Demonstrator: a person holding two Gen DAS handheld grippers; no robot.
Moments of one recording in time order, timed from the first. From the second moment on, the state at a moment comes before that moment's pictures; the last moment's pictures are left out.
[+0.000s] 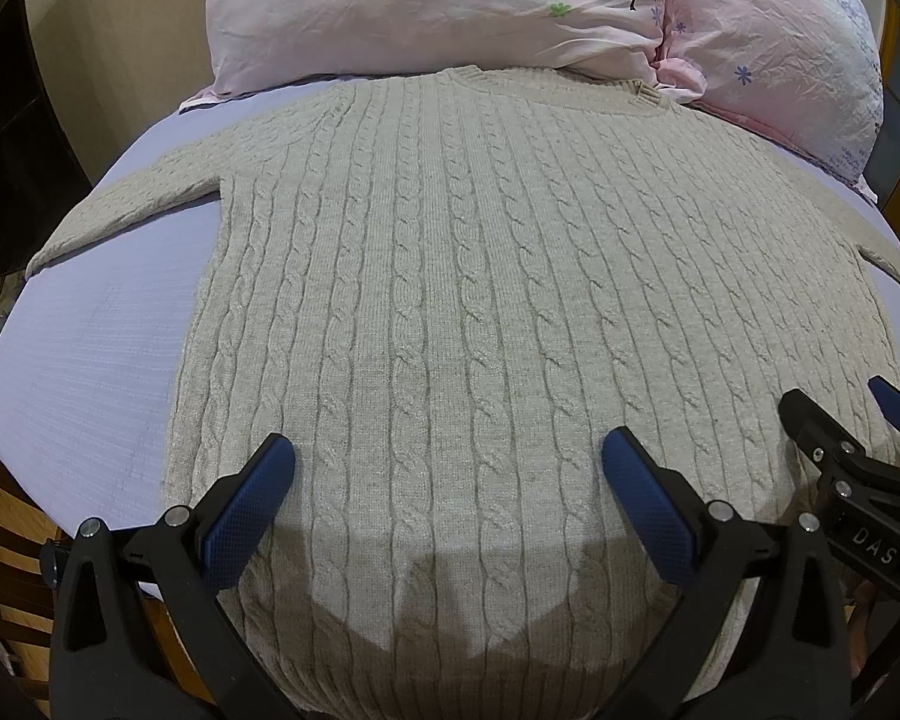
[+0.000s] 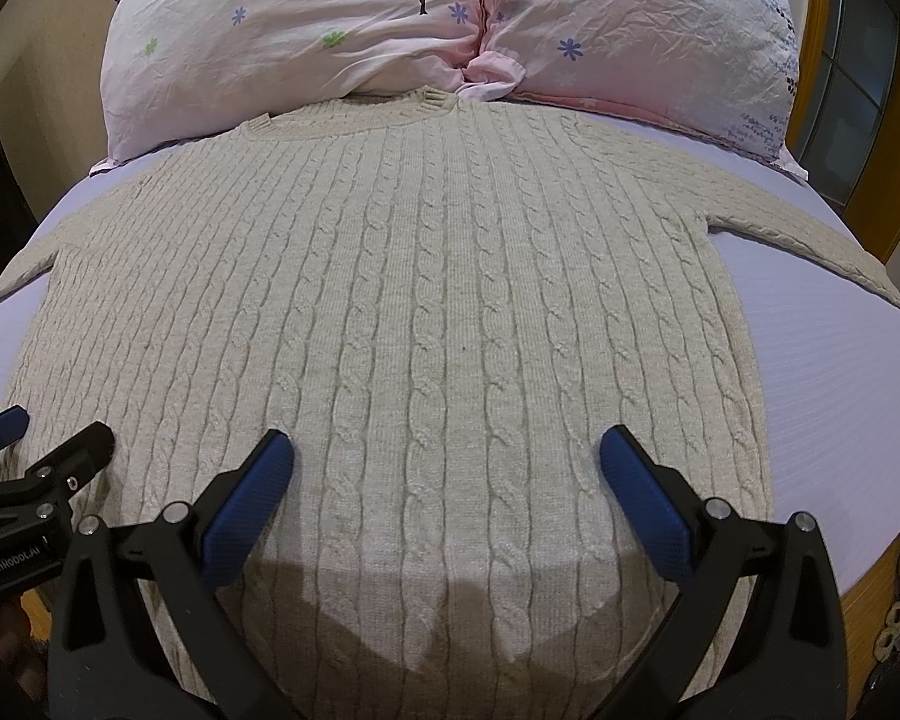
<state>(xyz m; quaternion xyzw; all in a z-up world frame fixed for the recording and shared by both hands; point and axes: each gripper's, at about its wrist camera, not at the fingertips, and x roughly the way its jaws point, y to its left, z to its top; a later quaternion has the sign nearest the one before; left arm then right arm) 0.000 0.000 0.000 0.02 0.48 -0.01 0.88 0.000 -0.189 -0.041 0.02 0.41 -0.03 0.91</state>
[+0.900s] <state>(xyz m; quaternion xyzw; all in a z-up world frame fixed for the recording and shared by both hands) 0.000 0.000 0.001 0.02 0.47 -0.01 0.88 0.000 -0.187 -0.043 0.02 0.41 -0.03 0.91</state>
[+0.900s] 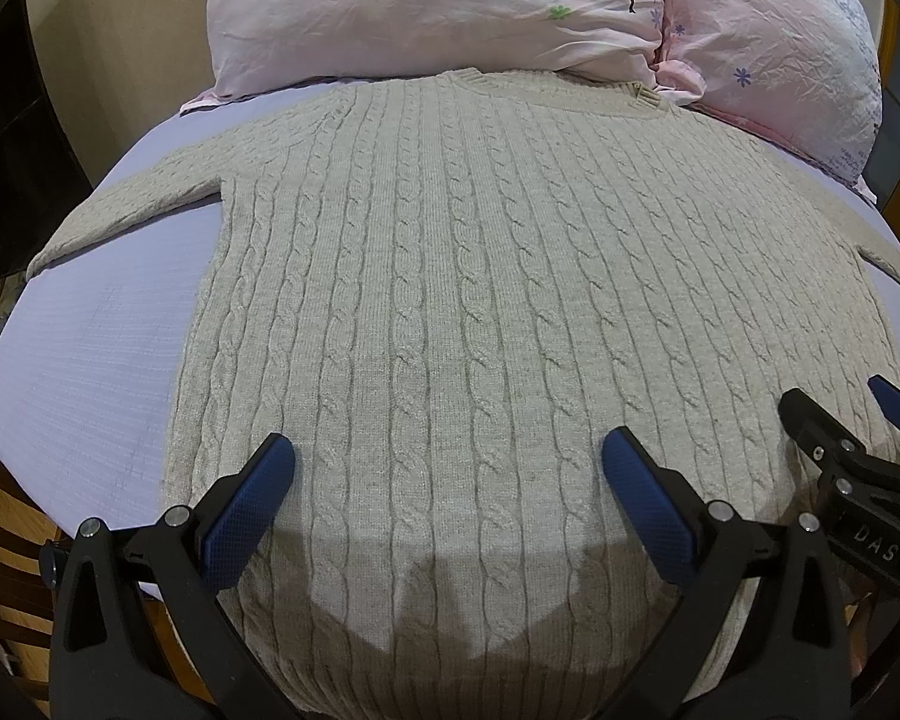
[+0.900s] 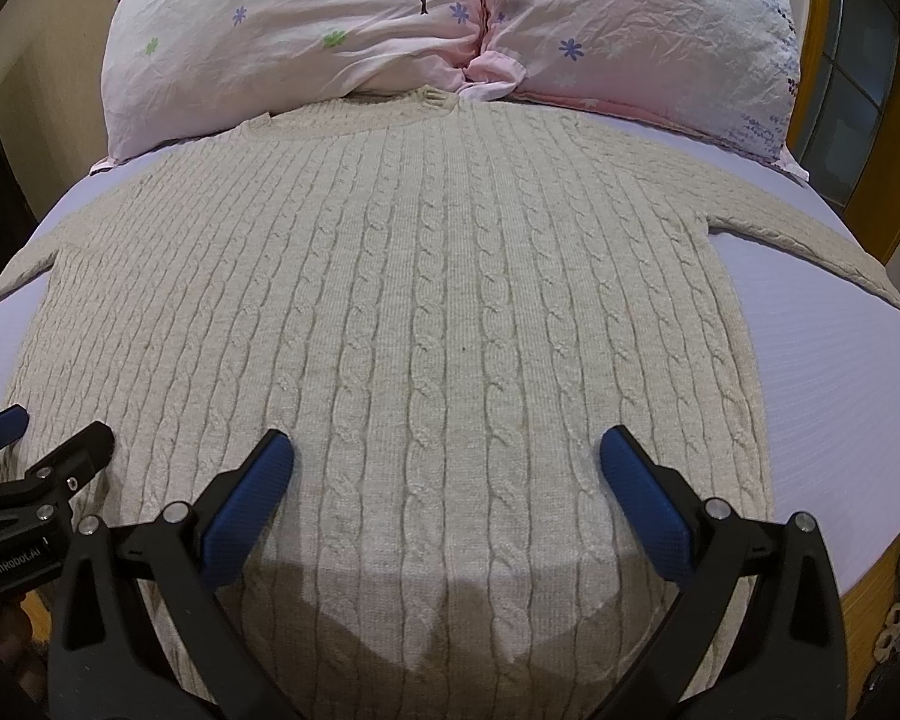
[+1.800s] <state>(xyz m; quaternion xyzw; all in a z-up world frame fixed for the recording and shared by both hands) 0.013 0.021 0.017 -0.01 0.46 -0.05 0.89 -0.009 -0.337 0.009 0.21 0.31 -0.02 0.93</state>
